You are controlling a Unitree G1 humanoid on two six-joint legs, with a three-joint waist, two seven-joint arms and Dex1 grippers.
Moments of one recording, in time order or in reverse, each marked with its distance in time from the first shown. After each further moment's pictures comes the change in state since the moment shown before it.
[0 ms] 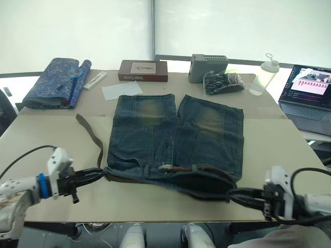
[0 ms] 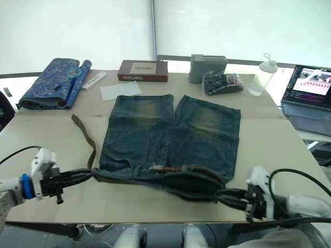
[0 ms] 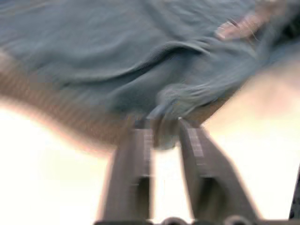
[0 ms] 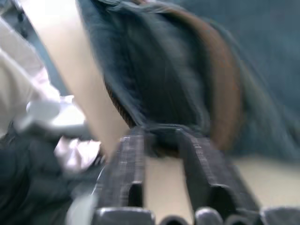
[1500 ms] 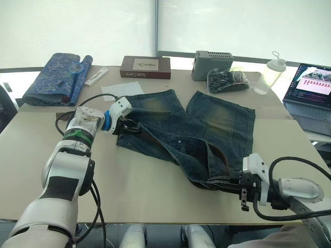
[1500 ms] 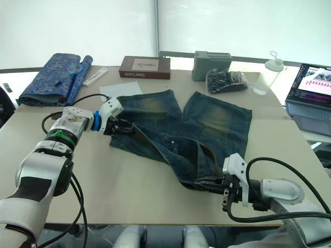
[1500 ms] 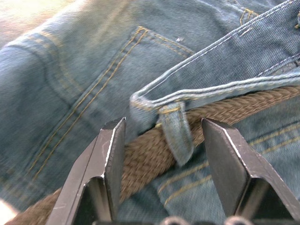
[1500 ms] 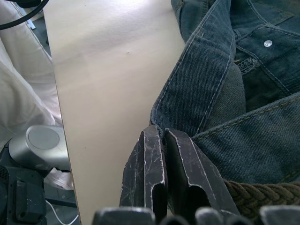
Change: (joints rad) left arm -1.295 -0.333 -0.661 1.409 0.615 -0.514 -0.021; right arm -0.342 0.108 0.281 -0.039 -0.091 -0.052 -0.098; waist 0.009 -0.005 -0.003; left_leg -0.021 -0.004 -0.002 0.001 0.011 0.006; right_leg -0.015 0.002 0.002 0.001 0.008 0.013
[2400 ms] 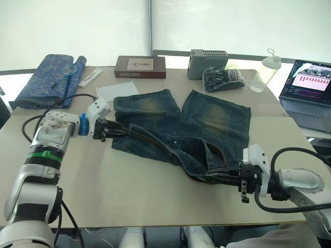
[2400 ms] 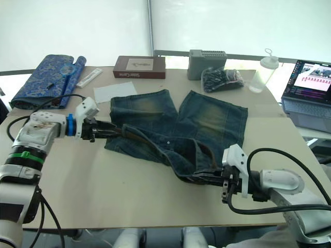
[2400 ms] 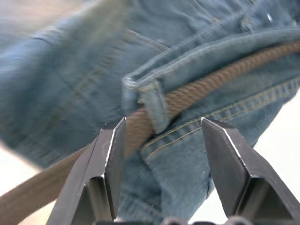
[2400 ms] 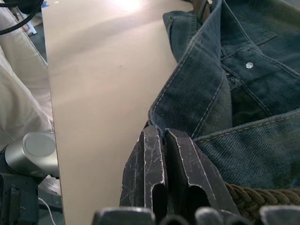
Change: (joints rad) left arm 0.274 0.222 -0.047 -0.523 -0.227 0.211 -0.079; right arm -0.139 0.019 0.025 0.027 -0.001 0.046 0.031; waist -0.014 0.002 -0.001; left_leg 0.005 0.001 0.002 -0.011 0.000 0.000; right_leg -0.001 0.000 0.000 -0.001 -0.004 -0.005
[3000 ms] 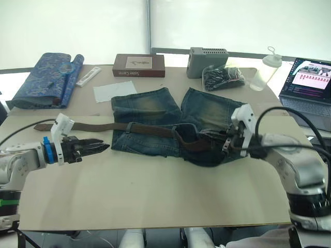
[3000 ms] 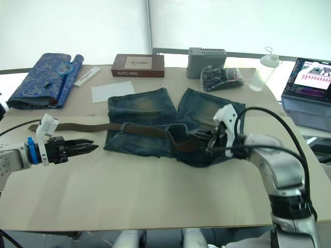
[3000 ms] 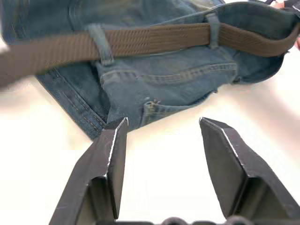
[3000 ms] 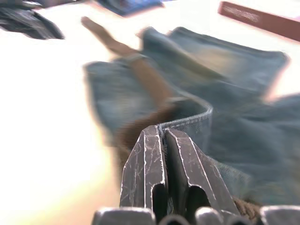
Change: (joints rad) left arm 0.489 0.228 0.395 -0.638 -0.468 0.499 0.185; right arm -0.292 0.145 -0.001 0.150 -0.034 0.111 -0.104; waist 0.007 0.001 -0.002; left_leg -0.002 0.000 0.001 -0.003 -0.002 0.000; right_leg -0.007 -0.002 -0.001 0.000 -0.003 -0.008
